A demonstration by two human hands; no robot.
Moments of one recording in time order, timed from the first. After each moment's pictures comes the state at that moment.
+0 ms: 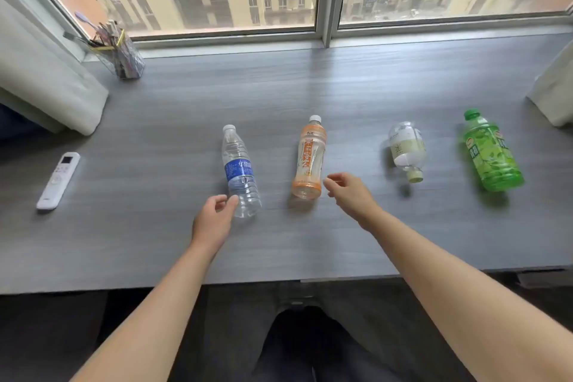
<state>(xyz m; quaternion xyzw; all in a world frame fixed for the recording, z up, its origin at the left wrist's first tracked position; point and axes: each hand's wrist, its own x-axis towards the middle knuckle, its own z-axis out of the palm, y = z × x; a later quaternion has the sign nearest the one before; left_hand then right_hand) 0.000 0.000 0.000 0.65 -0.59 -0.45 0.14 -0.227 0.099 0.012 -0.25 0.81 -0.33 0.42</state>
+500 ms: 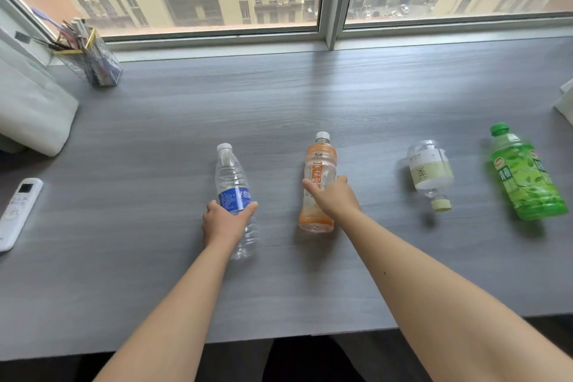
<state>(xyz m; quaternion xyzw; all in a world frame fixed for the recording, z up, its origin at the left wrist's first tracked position) -0.057 -0.072 -0.052 0.72 -0.58 -0.39 0.06 -0.239 0.005 -0.038 -0.17 0.88 -0.21 0.38</state>
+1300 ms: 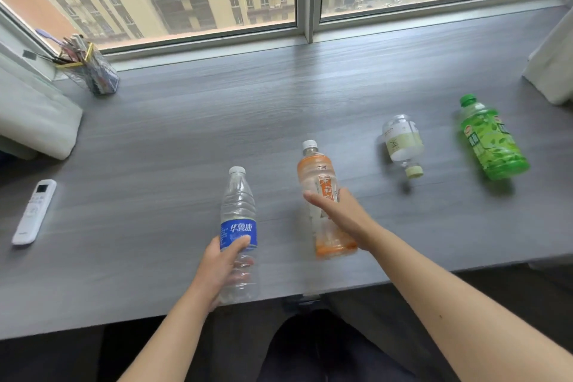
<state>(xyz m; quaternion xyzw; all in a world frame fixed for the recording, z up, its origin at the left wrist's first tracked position) 0.002 0.028 -0.009 0.59 -0.45 -0.66 0.10 -0.222 0.109 -0.001 -0.19 0.71 -0.42 0.53</state>
